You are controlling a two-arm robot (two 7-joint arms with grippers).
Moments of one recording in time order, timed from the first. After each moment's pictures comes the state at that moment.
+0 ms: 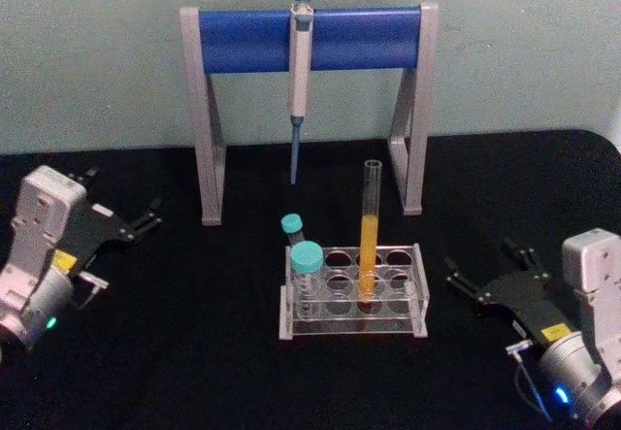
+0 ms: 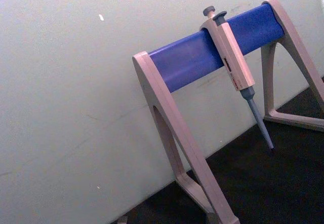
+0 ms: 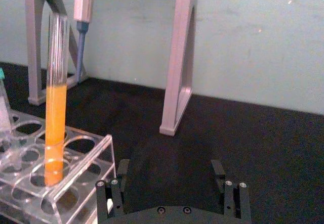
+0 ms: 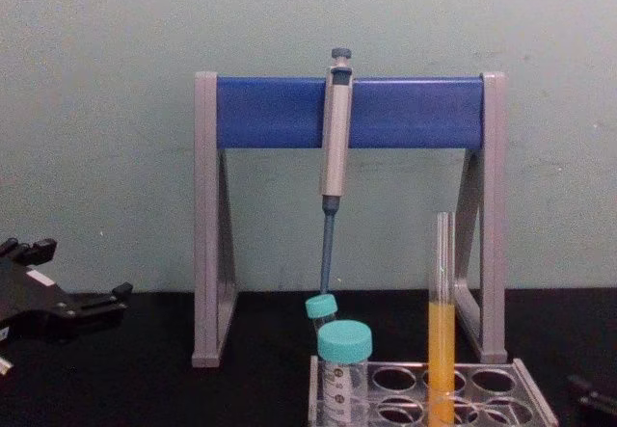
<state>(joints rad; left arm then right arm) -0.20 0.60 0.45 -1.41 -0.25 -0.12 0.03 -0.08 0.33 -0.19 -1.52 0.23 -0.10 0.15</state>
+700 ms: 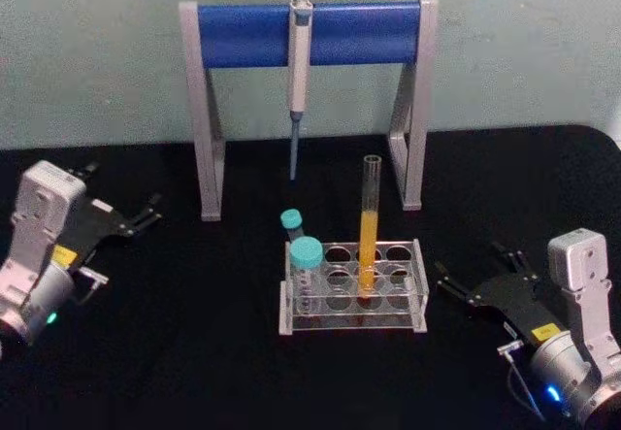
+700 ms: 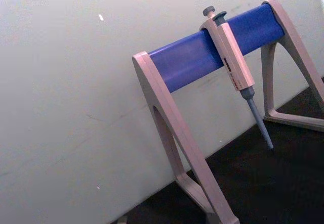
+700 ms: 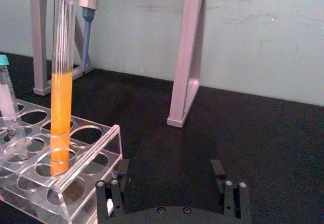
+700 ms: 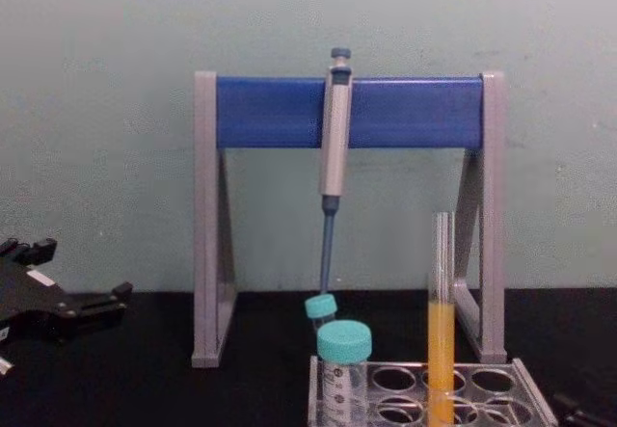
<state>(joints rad) -0.20 0.60 0.45 -1.41 -0.25 -0.12 0.03 -0.07 0.31 -0.19 -1.49 0.21 -0.08 0.18</state>
